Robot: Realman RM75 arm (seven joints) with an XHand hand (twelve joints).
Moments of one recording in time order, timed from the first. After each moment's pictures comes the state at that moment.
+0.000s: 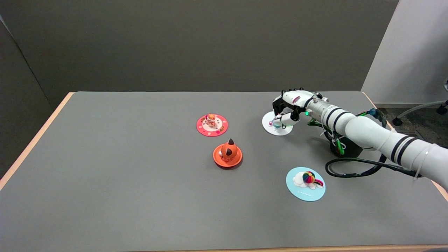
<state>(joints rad) 0.60 -0.72 0.72 -1.05 -1.32 0.10 -0.62</state>
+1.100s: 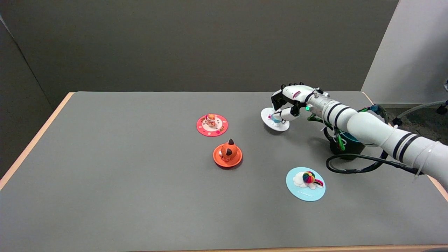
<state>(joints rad) 0.60 -0.71 0.76 -1.08 -1.33 0.09 -0.62</state>
